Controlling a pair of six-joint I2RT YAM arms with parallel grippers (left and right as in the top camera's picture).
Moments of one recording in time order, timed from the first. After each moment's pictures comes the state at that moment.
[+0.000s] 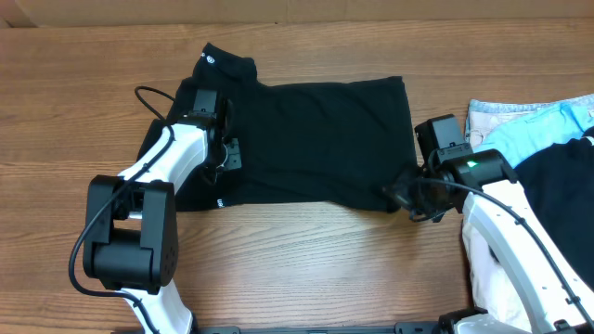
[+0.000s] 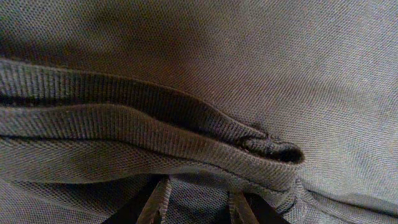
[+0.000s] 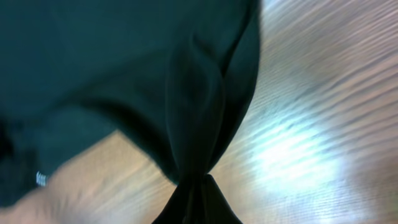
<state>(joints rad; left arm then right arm) -0.14 1.93 1.22 -0.70 0.01 -0.32 0.23 1.37 1.05 -1.03 -0.16 0.86</state>
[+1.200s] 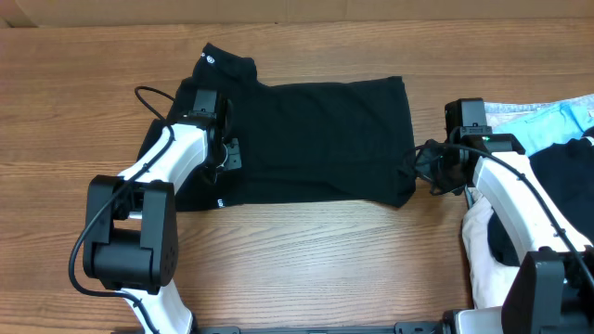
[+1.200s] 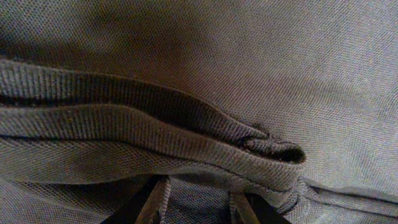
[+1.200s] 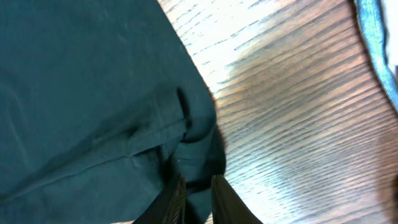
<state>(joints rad) -0.14 1.93 1.22 -0.70 0.01 -0.32 0.03 1.58 1.05 -0.79 -0.09 0.58</state>
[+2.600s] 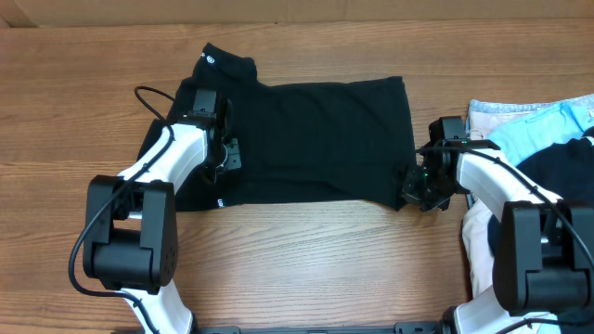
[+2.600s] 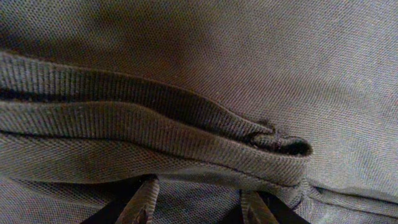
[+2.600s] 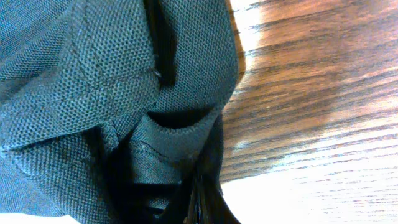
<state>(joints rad) -0.14 1.93 1.22 -0.70 0.01 -0.32 0.03 1.76 0.97 -0.75 -0.24 0.39</state>
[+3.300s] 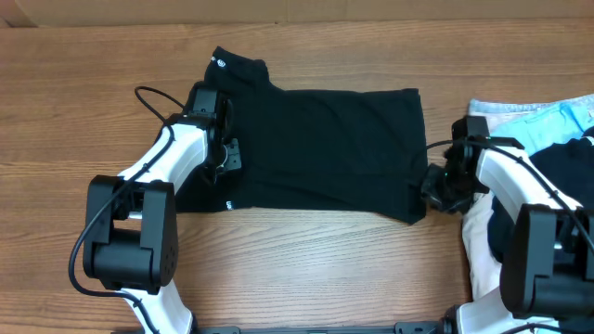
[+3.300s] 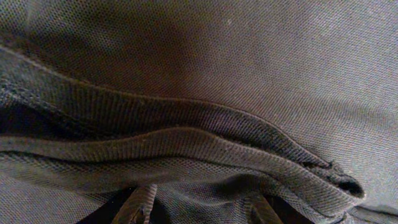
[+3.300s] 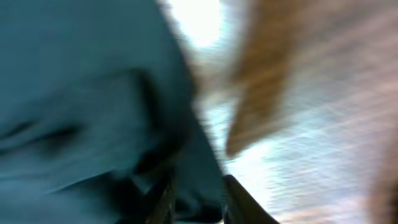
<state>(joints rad) -0.14 1.93 1.22 -0.71 0.01 -0.32 -0.08 1.73 1.01 -0.86 -0.22 0.37</state>
